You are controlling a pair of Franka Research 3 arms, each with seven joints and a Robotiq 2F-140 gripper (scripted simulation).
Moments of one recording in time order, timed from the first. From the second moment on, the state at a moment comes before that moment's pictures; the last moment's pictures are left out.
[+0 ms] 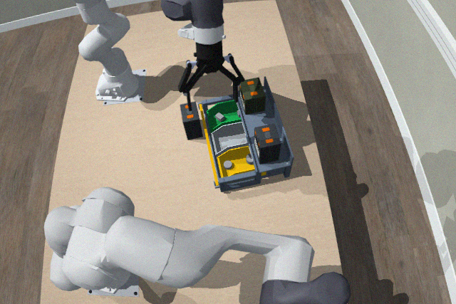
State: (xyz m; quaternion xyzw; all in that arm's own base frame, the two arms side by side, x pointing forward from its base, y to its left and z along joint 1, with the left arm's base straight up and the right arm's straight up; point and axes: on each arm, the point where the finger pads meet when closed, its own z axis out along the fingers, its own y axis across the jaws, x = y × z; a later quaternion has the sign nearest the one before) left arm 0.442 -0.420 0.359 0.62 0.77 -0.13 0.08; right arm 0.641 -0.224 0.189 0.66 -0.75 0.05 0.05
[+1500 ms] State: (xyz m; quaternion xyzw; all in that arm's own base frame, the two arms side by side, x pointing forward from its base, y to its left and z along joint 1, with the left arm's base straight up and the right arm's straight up) left arm 0.429 -0.410 0.352 0.51 0.85 -0.13 0.06; right arm 0.491 -0.424 0.261 0.59 -0.81 0.02 0.04
